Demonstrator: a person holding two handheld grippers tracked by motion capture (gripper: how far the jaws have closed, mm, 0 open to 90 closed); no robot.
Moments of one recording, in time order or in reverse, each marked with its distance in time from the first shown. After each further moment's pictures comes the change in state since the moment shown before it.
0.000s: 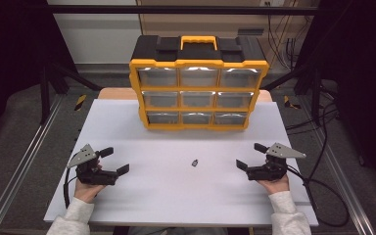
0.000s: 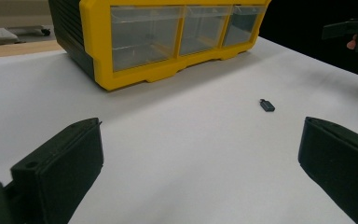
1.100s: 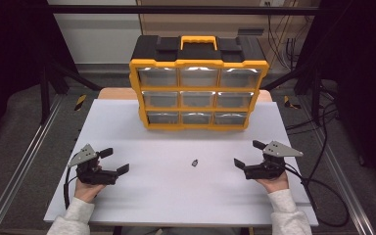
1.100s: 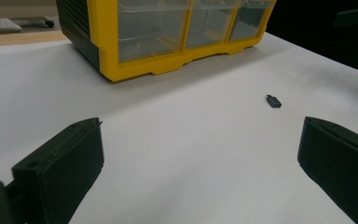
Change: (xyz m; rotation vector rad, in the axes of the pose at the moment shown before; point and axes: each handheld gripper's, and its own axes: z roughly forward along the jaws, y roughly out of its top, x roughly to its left) left arm 0.003 -0.003 0.002 0.022 0.017 -0.017; right arm 0.008 0.013 0.003 0.007 -0.022 -0.086
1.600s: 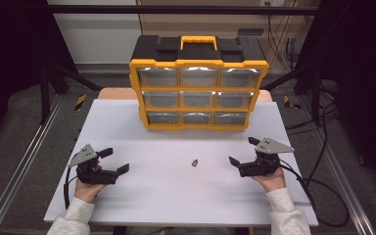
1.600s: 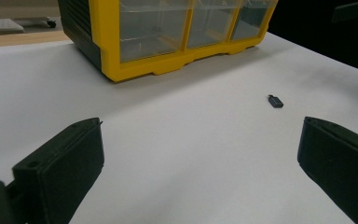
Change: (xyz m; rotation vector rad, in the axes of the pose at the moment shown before) left arm 0.000 0.000 0.000 -0.002 0.006 0.000; right arm 0.007 0.013 0.014 0.049 -0.018 -0.083
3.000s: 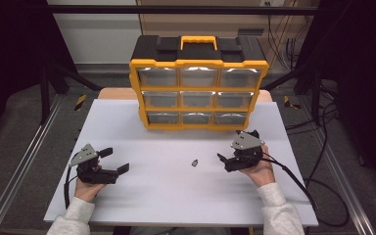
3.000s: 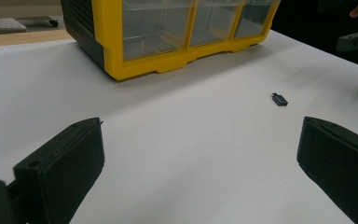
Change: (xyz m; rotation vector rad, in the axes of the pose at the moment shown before) left arm 0.002 -0.001 0.002 0.009 0.008 0.005; right arm 0.018 0.024 0.040 0.152 -0.088 -0.273
